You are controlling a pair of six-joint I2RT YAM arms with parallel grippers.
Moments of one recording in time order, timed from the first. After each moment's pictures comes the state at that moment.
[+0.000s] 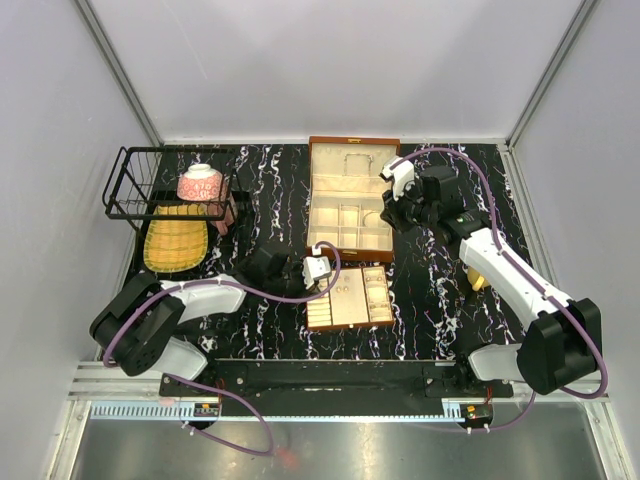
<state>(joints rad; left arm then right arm) -0.69 1.43 0.52 0.20 0.54 0.37 0.38 1.33 1.05 -0.28 -0.30 -0.24</state>
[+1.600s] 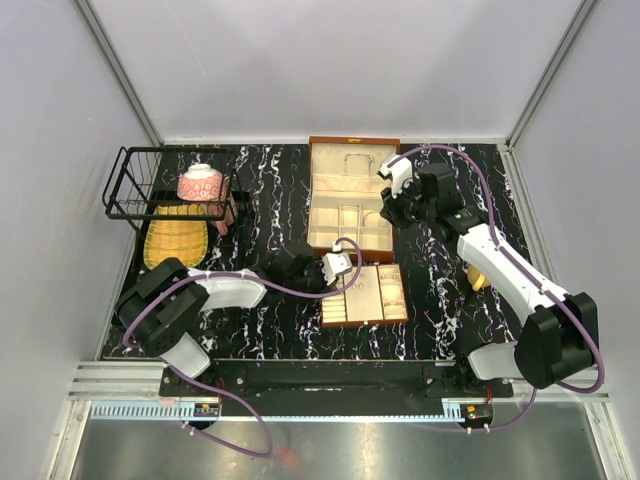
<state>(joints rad) -0.81 1.58 0.63 0.27 0.41 0.23 0.38 1.36 1.08 -0.29 -0.29 -0.26</state>
